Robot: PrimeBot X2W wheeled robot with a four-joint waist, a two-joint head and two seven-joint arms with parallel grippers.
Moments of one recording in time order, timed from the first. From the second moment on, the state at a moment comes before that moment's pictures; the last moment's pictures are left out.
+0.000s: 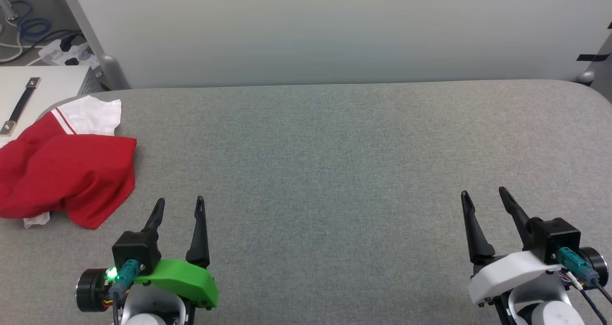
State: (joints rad) left arm 0.01 0.06 0.00 0.02 -0.10 -0.03 -0.07; right arm 0.00 -0.05 0.00 0.00 0.07 0.13 -0.08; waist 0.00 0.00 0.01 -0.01
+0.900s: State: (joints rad) left arm 0.01 0.06 -0.02 0.07 -0.15 -0.05 -0.13; right arm -0.02 -0.05 0.01 0.04 0.10 0.13 -0.13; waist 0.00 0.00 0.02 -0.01
